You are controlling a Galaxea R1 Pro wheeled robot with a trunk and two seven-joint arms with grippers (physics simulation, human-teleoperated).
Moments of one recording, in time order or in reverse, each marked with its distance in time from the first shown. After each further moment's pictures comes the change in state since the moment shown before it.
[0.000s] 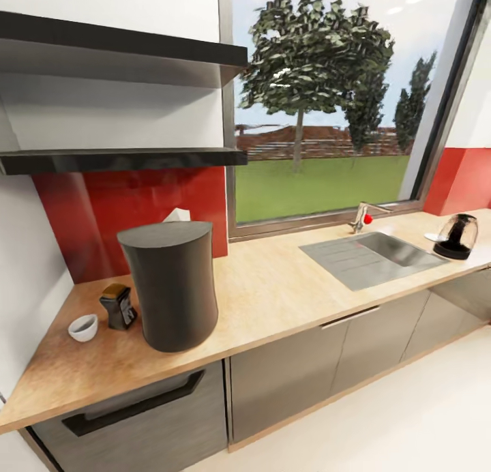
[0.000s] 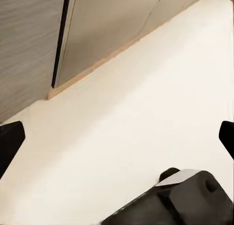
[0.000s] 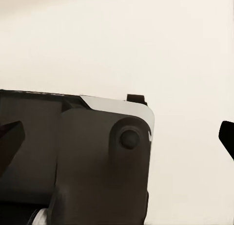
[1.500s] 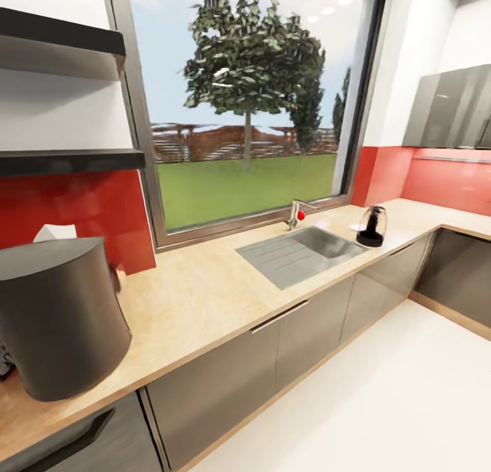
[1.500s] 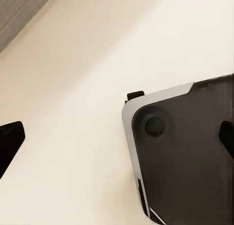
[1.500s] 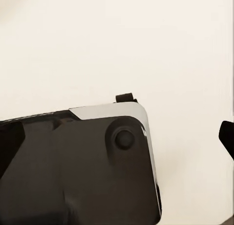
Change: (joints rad) left arm 0.001 -0.046 -0.014 0.432 -0.291 0.007 0.685; right arm -0.001 0.001 -0.178 0.002 -0.055 0.001 -0.073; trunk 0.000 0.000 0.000
